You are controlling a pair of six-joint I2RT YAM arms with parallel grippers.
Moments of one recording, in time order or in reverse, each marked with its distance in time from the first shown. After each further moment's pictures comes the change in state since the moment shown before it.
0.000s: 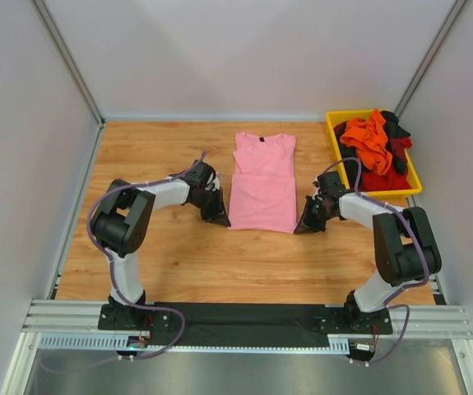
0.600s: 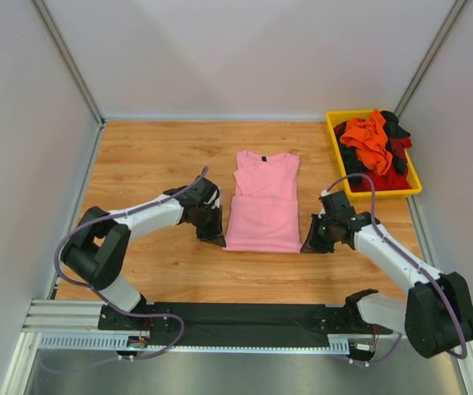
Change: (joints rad) left arm -0.134 -0.277 -0.154 -0.150 -0.150 -0.031; right arm 0.106 -0.413 -0.170 -0.195 0.118 0.053
